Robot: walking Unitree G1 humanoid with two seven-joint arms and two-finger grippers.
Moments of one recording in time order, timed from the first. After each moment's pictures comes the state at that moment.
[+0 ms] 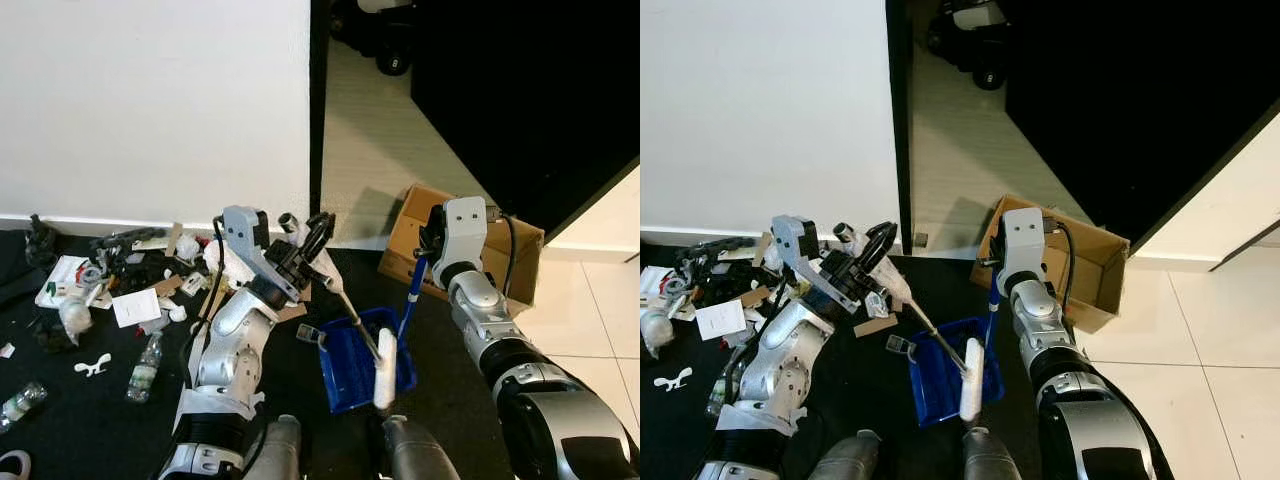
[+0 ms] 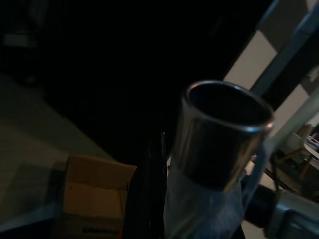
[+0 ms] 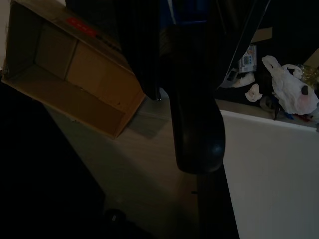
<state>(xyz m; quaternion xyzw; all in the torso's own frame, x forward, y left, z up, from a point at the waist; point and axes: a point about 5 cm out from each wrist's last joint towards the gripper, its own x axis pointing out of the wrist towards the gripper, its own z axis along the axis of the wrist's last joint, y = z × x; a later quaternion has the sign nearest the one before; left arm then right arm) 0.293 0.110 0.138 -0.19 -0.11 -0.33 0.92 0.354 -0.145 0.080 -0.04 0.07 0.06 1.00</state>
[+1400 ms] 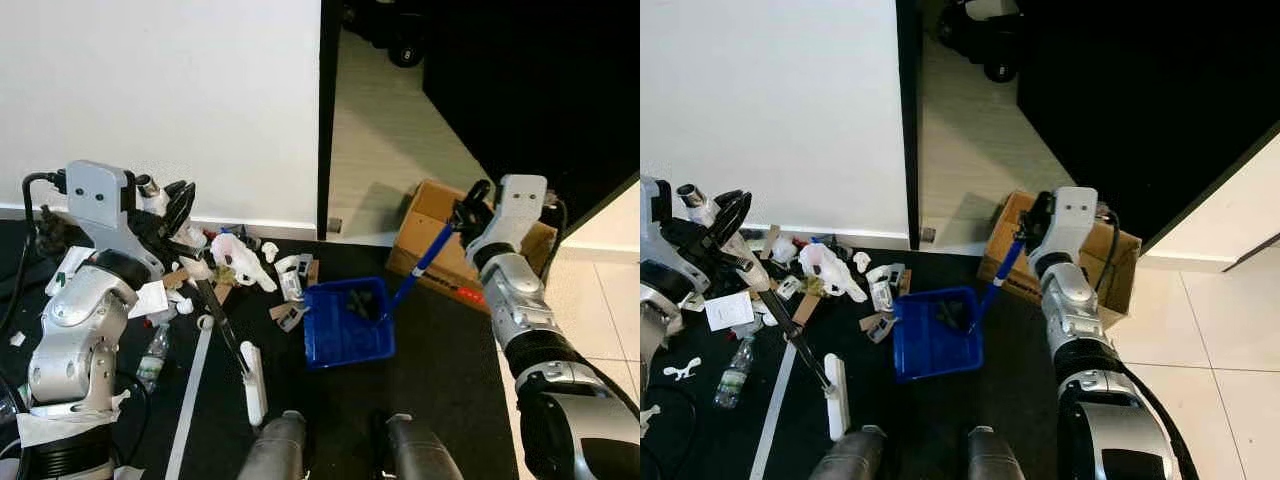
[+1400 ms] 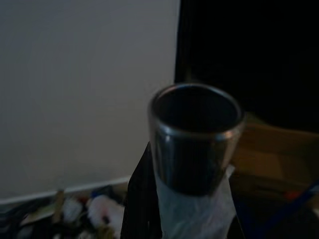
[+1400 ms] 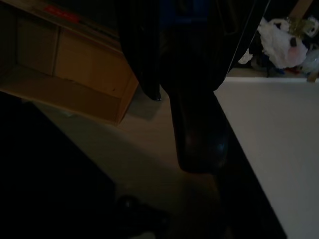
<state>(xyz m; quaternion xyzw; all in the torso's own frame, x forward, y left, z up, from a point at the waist) 0.273 0.249 0.189 0.06 -0.05 -0.10 0.99 0.364 -0.194 0.117 0.06 0.01 0.01 1.00</state>
